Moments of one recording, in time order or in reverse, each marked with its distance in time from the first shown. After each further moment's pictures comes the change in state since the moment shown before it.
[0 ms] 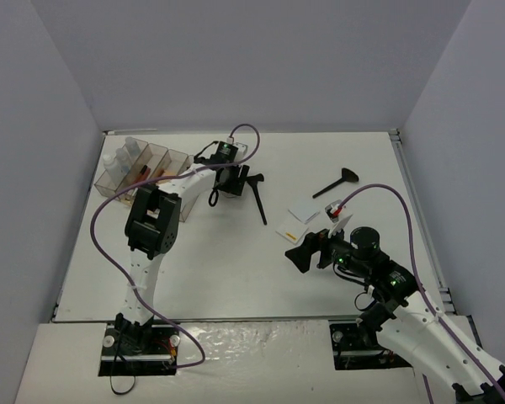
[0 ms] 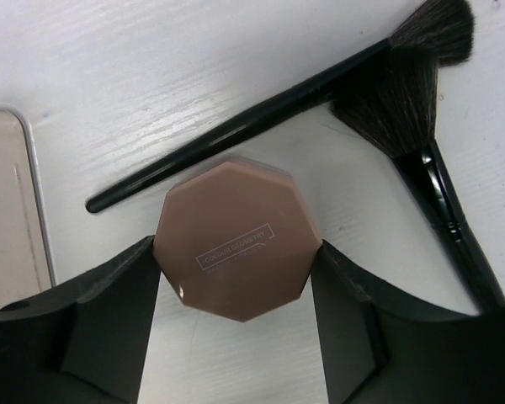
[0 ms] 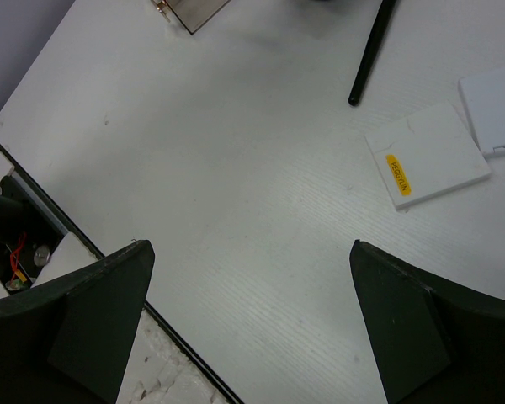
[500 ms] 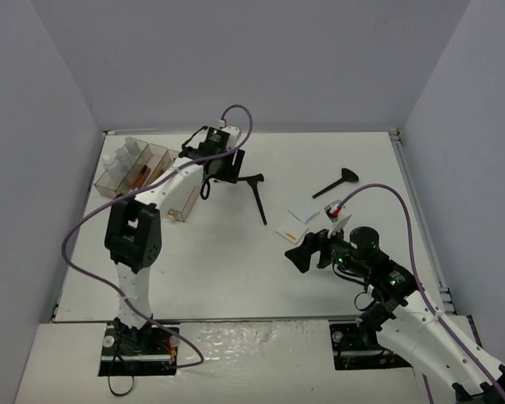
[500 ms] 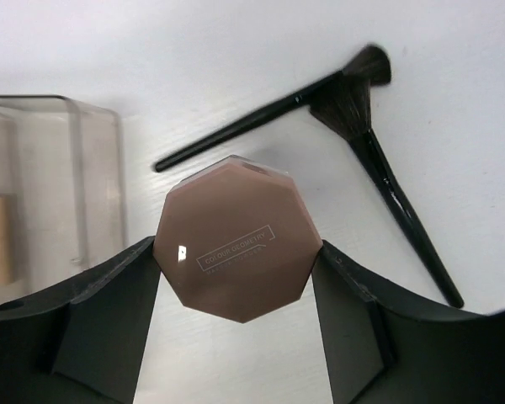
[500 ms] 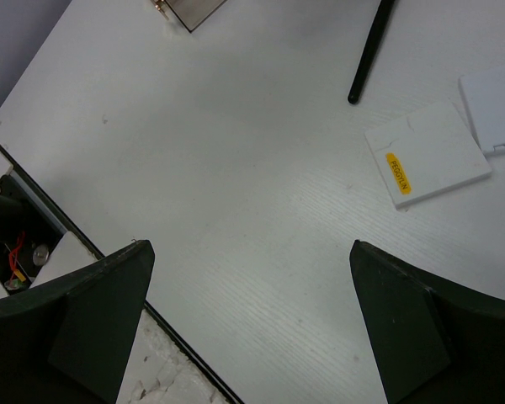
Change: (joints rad) left arm 0.015 -0.250 -0.016 -0.079 -0.038 0.012; right arm 0.000 0.007 0.000 0.000 0.000 0.000
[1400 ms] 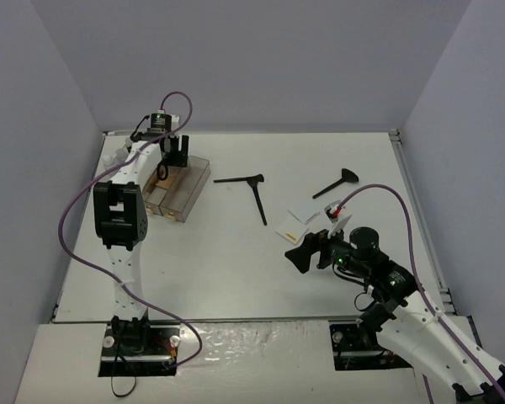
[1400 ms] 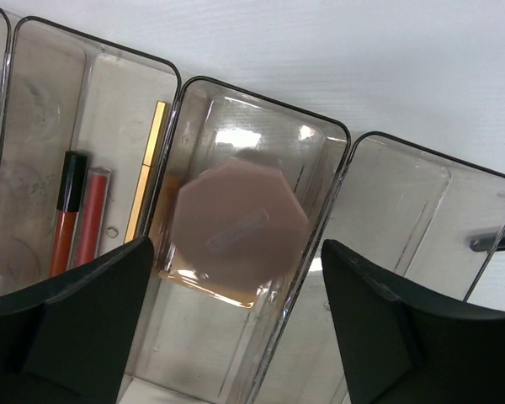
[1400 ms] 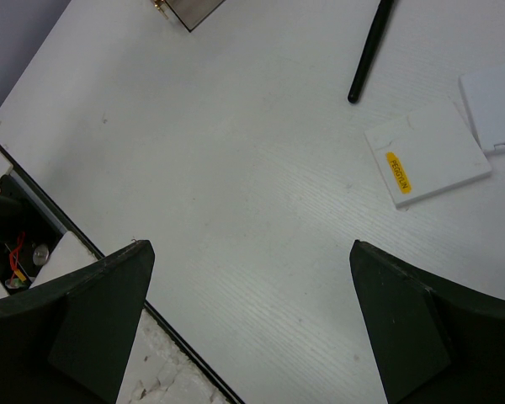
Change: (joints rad) left arm 0.355 0.241 0.219 -0.093 0.007 0.066; right arm 0.000 0.000 0.000 -0.001 0.000 0.002
